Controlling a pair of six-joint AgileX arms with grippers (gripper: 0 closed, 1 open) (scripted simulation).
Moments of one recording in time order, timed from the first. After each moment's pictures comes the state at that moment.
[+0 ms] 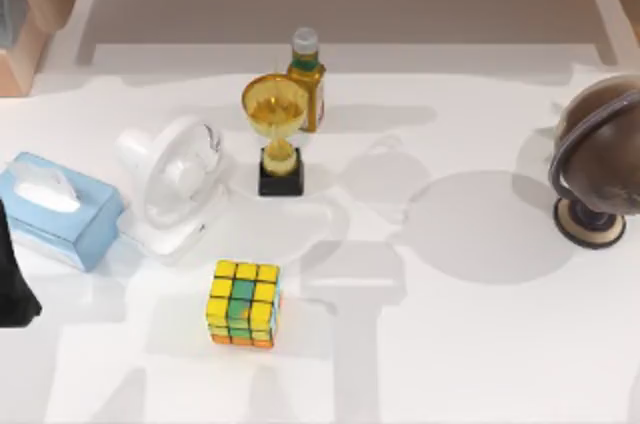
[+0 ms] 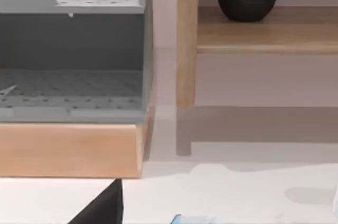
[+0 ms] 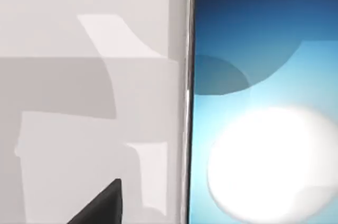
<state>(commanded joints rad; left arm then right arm) 0.00 0.00 0.00 0.00 0.00 0.00 -0.63 1.33 0.63 -0.83 0.00 -0.30</state>
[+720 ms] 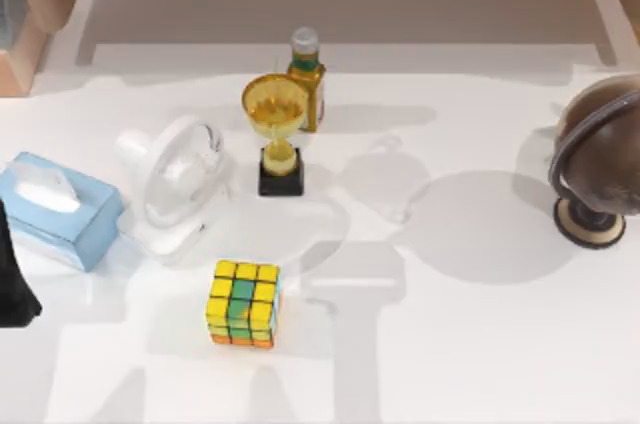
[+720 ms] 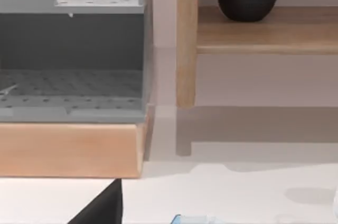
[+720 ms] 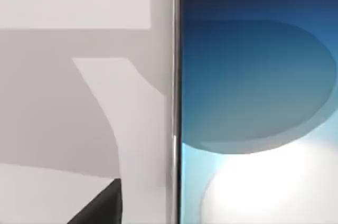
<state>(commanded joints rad) 0.00 0.00 0.00 0.00 0.00 0.00 -0.64 1.42 0.60 -0.74 0.00 -0.31</state>
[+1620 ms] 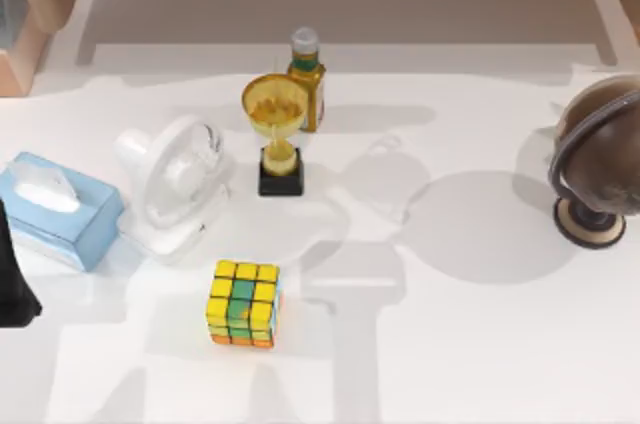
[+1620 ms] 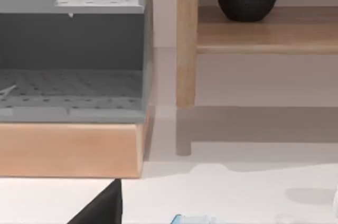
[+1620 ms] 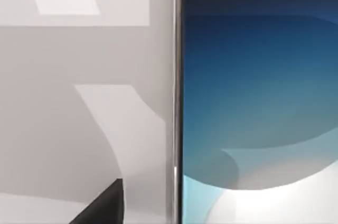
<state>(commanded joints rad) 0.00 0.00 0.00 0.00 0.00 0.00 -0.65 1.48 0.55 -0.64 0.00 -0.31</state>
